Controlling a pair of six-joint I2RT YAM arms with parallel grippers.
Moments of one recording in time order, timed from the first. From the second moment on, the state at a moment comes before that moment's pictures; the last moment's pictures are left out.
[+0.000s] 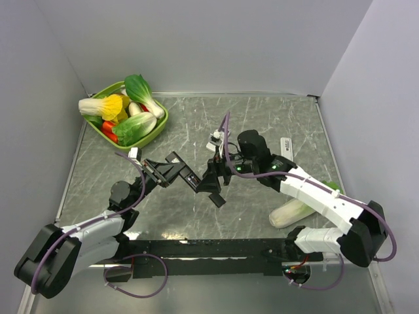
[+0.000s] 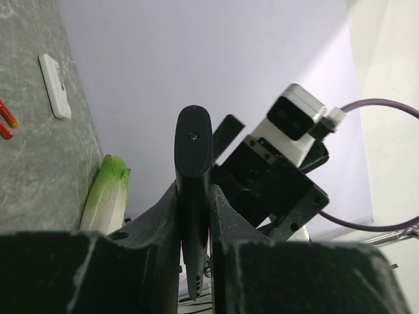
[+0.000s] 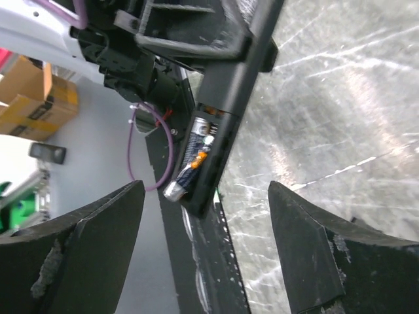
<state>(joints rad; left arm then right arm) -0.50 1.01 0.13 1.19 0.30 -1.53 0.75 1.23 0.98 -0.21 -0.71 0.30</state>
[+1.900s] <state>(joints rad) -0.46 1.03 0.24 0.94 0.50 -1.43 0.84 1.15 0.93 -0.27 -0.83 -0.65</state>
